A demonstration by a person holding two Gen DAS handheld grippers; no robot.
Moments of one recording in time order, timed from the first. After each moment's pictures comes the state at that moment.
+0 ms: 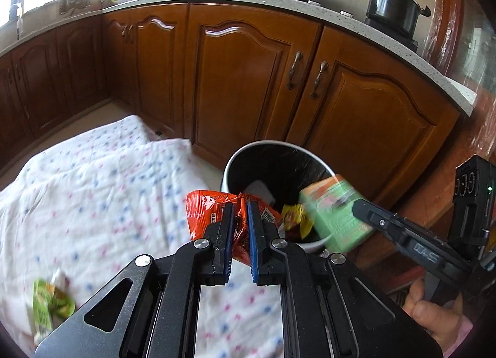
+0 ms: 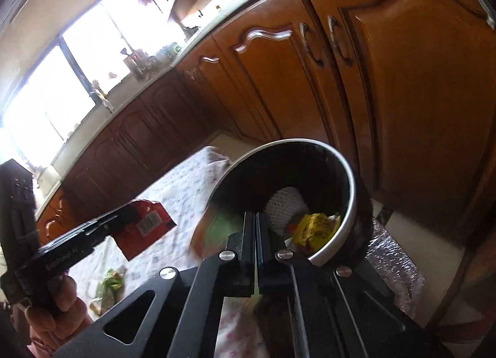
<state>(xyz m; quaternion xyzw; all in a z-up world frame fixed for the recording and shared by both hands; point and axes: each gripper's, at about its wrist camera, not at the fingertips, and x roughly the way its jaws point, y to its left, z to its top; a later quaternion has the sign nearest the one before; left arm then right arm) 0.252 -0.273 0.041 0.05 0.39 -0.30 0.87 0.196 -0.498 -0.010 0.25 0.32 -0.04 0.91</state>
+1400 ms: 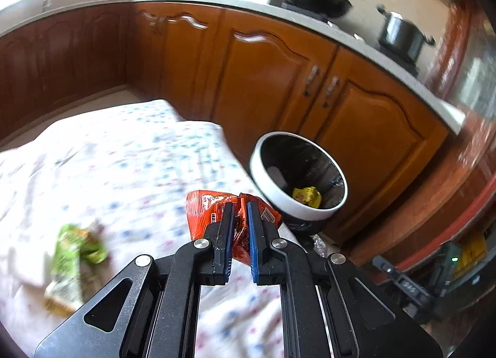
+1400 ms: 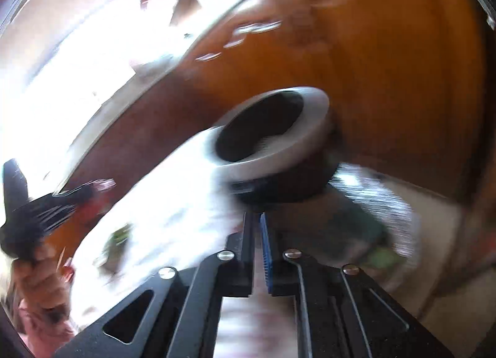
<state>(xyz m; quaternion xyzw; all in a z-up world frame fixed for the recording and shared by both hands) 0.207 -0.165 0.049 -0.03 0.39 -0.27 0.88 0.100 -0.412 -0.035 0.26 0.32 0.04 0.91</state>
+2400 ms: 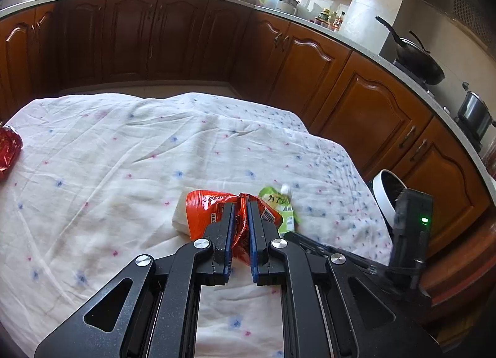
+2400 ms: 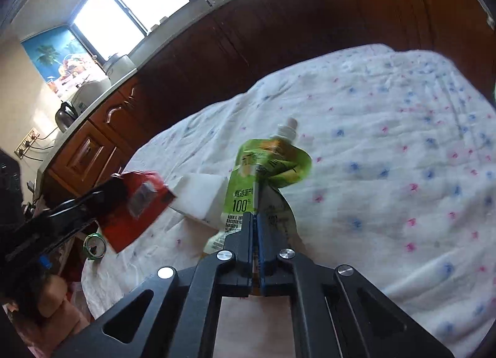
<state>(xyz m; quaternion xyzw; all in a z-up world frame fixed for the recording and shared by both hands) 0.186 0.047 0.025 -0.11 0.38 -0.09 0.91 0.222 -0.196 -0.041 0.18 0.41 0.22 0.87</state>
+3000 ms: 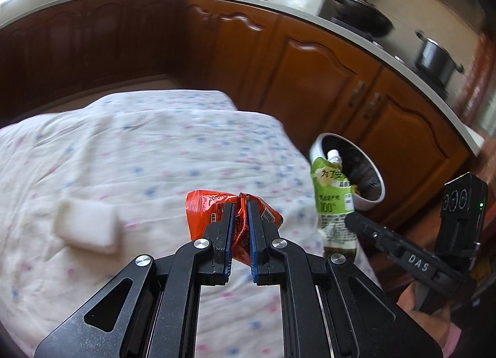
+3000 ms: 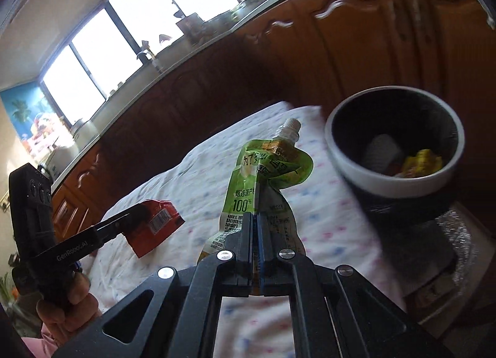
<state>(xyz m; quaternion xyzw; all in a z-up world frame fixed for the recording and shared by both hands) 0.196 -0.089 0.028 -0.05 0.40 -0.21 0.89 0.151 -0.383 -0.011 0.23 0.33 0.07 0.91</state>
